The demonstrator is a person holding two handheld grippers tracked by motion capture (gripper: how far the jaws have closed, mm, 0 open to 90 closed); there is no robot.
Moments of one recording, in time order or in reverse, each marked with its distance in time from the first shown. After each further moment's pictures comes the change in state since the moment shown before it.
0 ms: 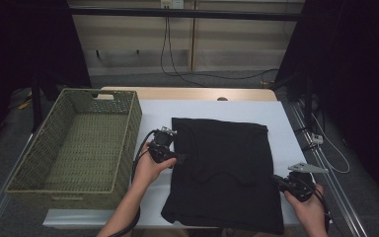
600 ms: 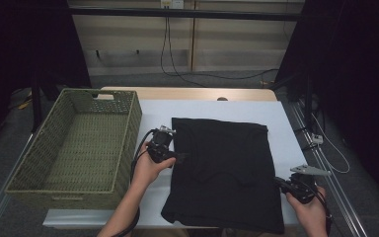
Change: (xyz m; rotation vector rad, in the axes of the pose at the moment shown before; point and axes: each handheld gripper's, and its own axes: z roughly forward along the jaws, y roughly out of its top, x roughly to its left) left arm -0.004 0.001 -0.009 -0.035 -0.013 -0.001; right arm -0.002 -0.003 -0.006 0.013 -0.051 0.016
